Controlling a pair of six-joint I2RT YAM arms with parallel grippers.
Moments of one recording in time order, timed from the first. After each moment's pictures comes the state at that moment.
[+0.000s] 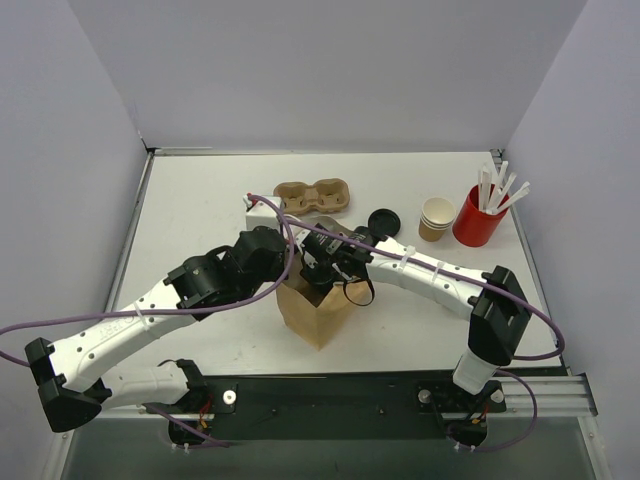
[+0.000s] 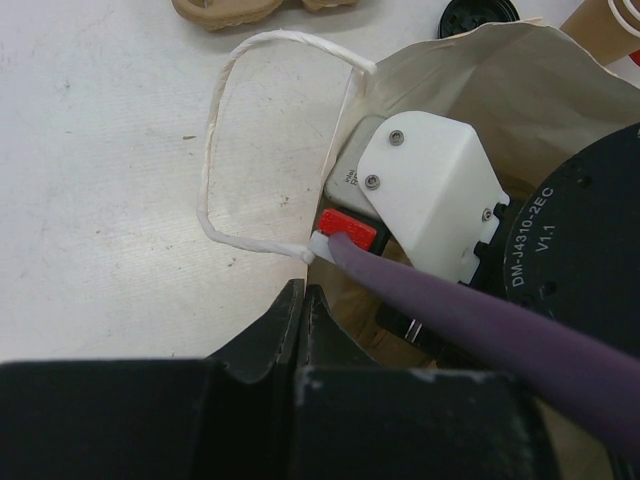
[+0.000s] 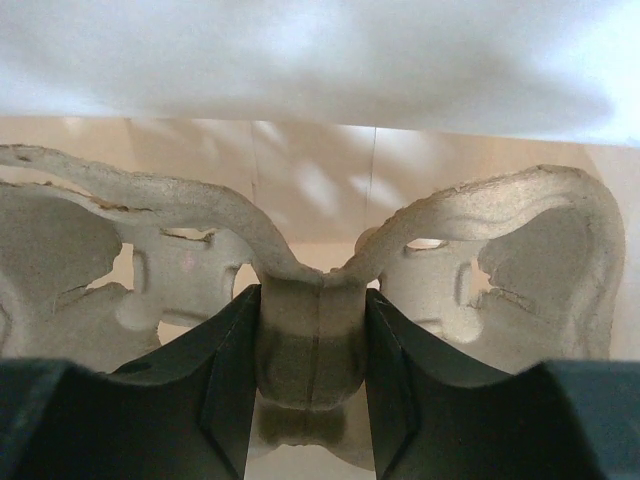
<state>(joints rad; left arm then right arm) -0.99 1.11 1.18 -0.72 -0.57 -0.61 0.96 1.68 1.36 -0.89 0.08 0.05</state>
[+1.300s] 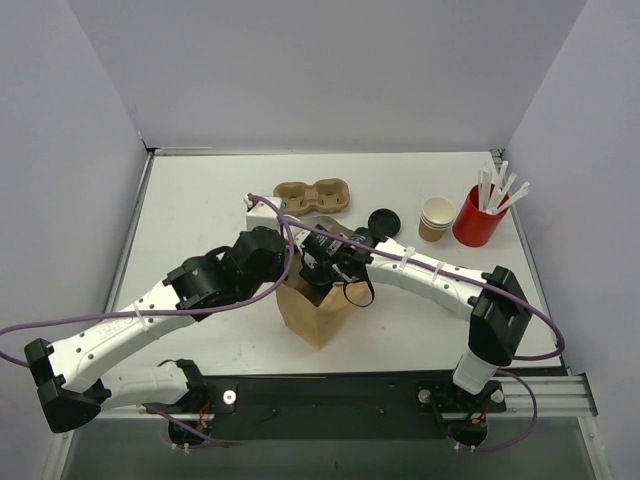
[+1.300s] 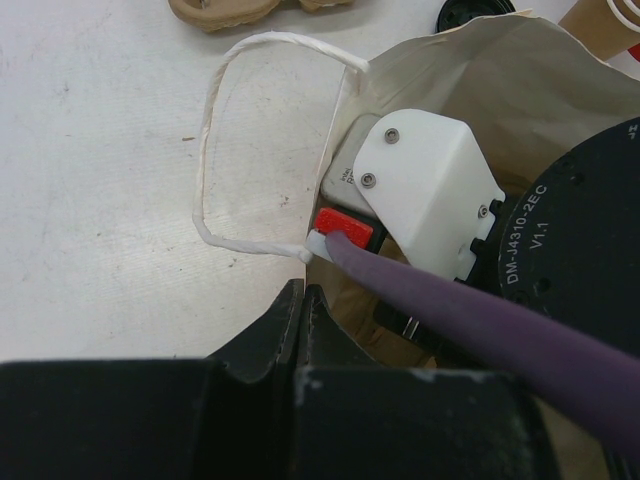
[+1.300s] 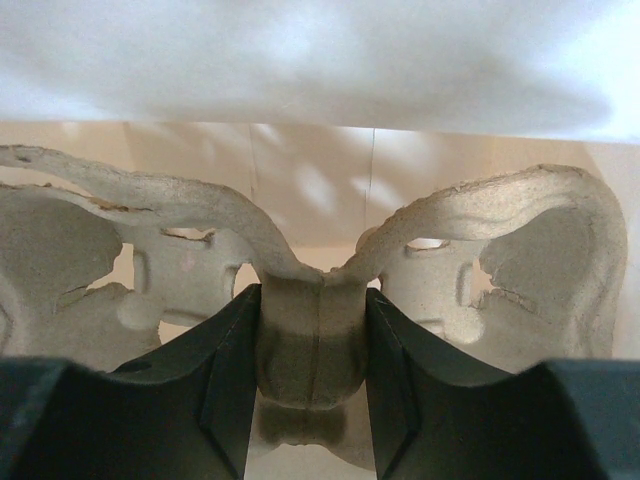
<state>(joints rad) -0.99 1.11 1.17 -0.72 -0.56 -0.59 0.96 1.68 1.35 -0.87 0.08 0.05</state>
